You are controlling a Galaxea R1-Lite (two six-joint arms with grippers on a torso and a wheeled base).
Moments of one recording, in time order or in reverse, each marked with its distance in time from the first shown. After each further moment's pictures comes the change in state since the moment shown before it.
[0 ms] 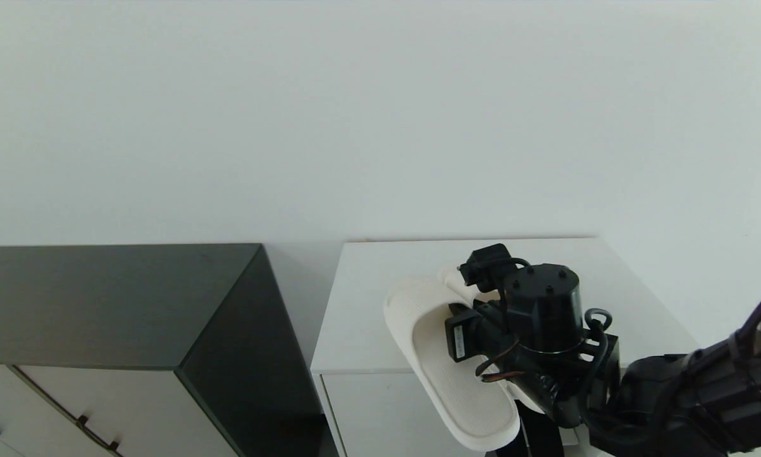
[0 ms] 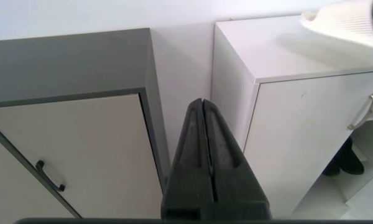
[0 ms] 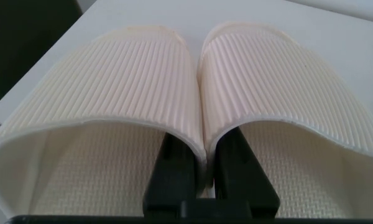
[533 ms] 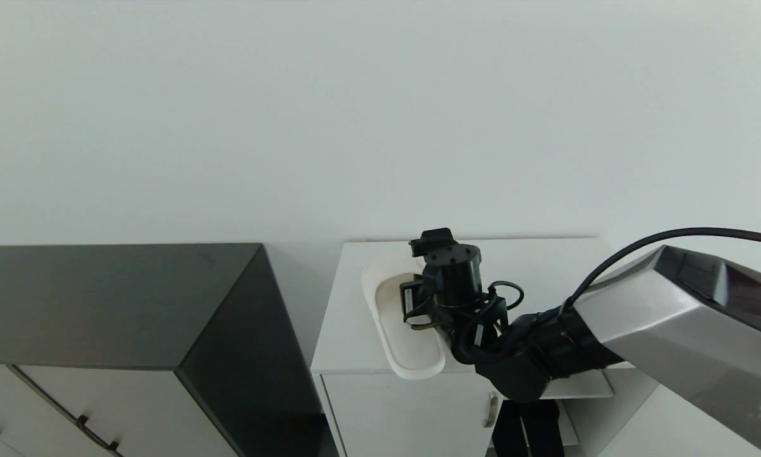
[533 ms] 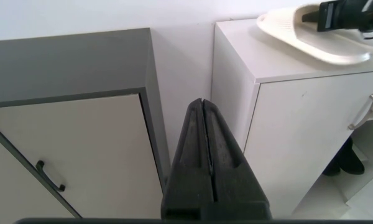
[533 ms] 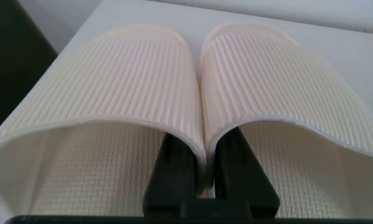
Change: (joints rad) left arm 0.000 0.000 0.000 0.000 0.000 0.001; right arm -0.044 0.335 -0.481 0.099 -0.067 0.042
